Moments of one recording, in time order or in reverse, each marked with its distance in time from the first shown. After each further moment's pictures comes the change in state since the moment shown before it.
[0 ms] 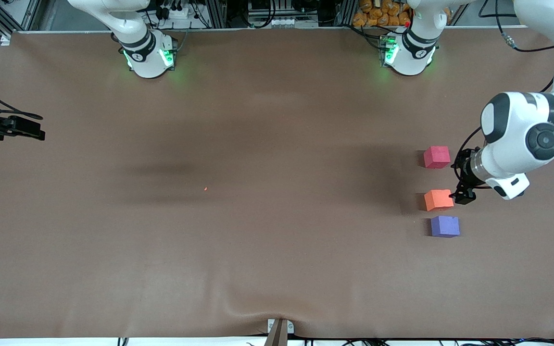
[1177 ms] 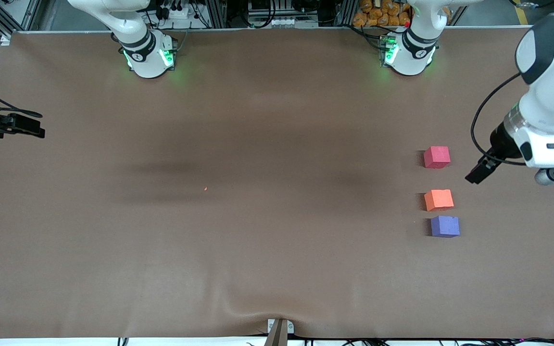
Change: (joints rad) left arm -0.147 -0.181 0.065 0.251 0.000 -0.297 0.532; right arm 0.000 -0.004 0.002 0.016 0.000 -0.035 0.000
